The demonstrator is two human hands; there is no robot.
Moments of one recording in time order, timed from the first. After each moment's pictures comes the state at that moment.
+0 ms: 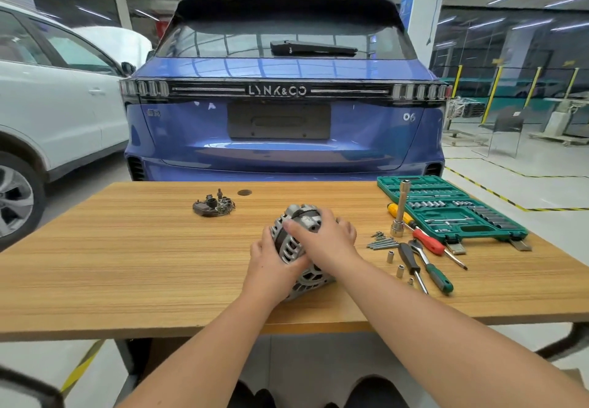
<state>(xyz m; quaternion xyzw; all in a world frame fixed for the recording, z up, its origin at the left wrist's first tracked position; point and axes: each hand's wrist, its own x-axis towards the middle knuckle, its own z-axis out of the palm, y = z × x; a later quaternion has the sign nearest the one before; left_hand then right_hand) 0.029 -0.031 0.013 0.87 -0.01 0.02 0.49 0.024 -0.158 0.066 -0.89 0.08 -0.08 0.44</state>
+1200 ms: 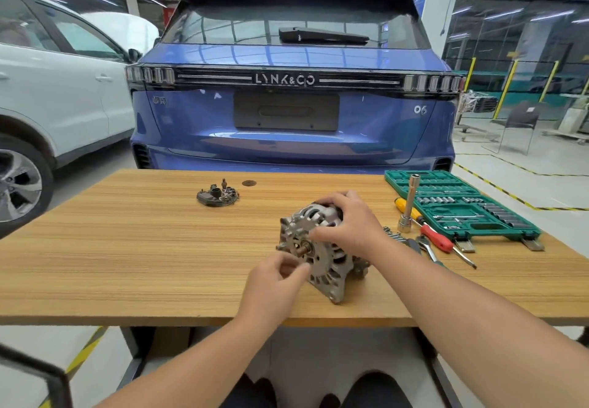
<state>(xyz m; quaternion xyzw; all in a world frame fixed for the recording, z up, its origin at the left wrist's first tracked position) -0.020 -0.024 0.009 0.83 -0.05 0.07 0.56 0.044 -0.207 0.074 -0.93 -0.08 -0.12 0.35</state>
